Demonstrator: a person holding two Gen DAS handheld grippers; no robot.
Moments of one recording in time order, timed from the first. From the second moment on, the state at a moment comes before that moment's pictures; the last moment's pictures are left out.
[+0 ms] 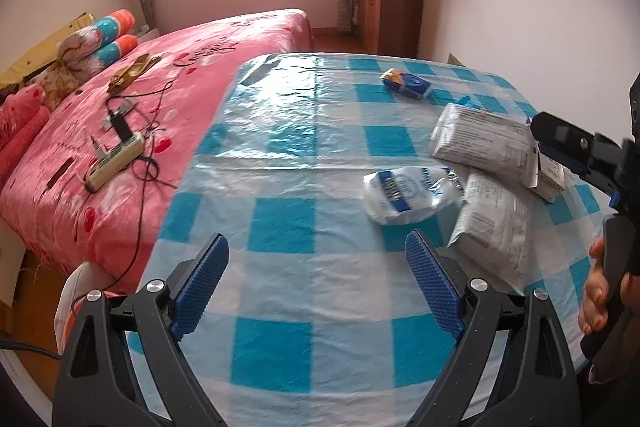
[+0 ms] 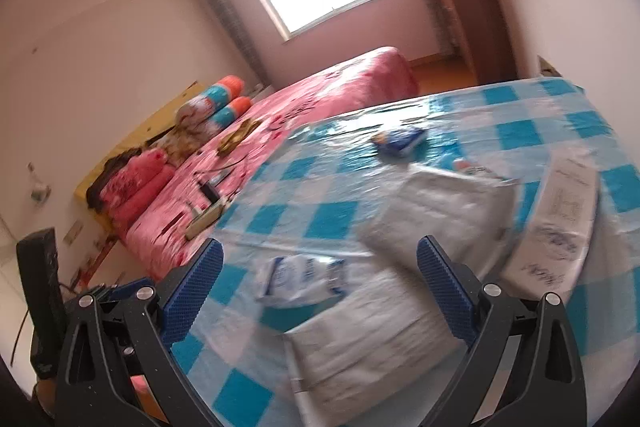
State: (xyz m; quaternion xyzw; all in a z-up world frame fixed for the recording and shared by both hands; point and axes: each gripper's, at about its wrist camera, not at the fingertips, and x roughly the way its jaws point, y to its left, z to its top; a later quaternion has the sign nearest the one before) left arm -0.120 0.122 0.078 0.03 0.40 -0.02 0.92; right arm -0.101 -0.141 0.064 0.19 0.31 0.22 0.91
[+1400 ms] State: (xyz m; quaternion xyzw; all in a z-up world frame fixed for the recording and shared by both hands) left arm 0.182 -0.013 0.025 -0.13 0.51 -0.01 0.85; right arm -0.050 -0.269 -0.004 0.31 0.36 0.08 0.88
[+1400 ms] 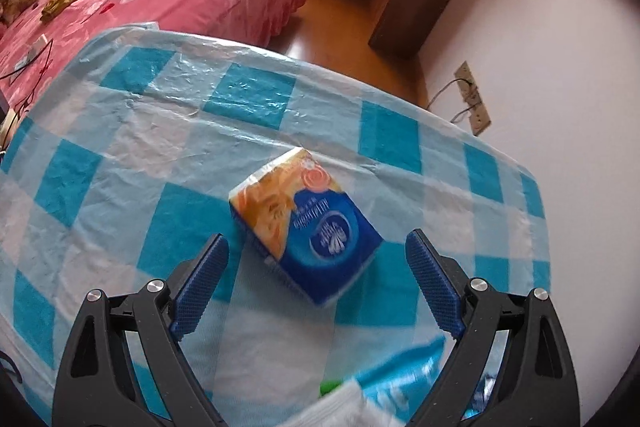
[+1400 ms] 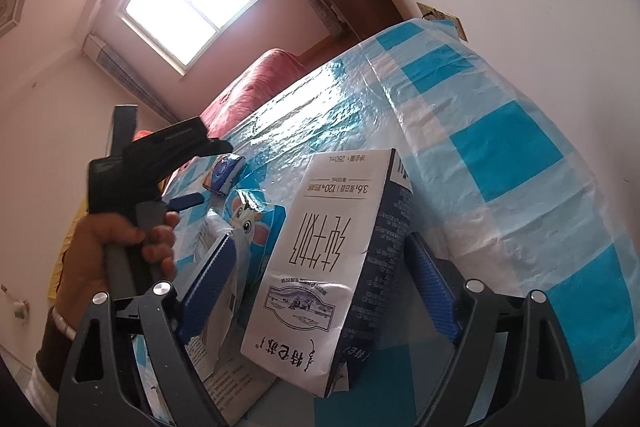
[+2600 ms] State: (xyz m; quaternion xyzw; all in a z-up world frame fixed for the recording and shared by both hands) left arm 0.159 0.000 0.032 -0.10 0.49 0.01 0.87; right arm -0.041 -0.233 -0.002 0.23 0.39 0.12 0.88
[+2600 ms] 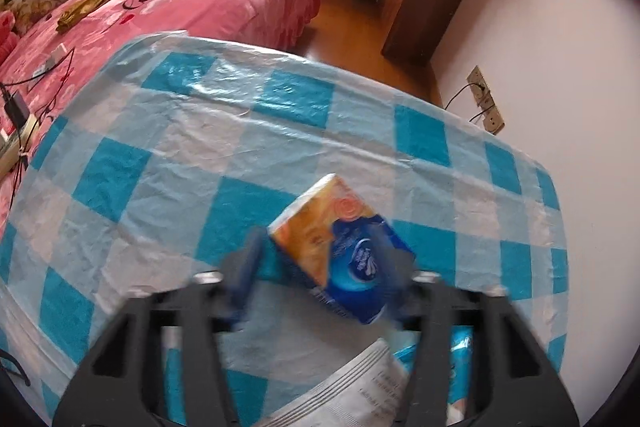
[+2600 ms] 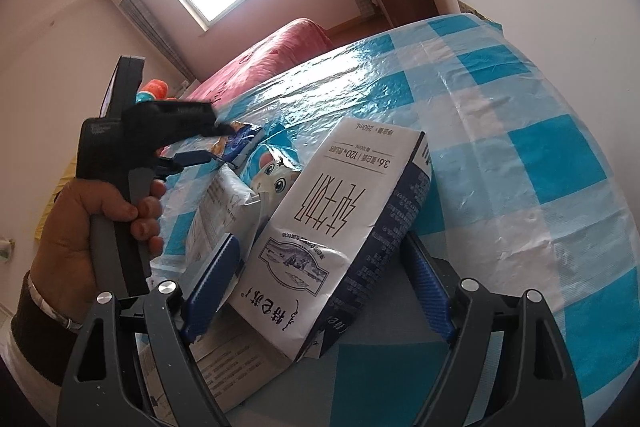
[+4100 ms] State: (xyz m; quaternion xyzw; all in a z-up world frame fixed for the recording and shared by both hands) left arm 0.074 0.026 0.033 -0.05 0.47 -0.03 0.88; right arm -0.037 -0.242 -0.004 0.24 0.38 0.12 0.88
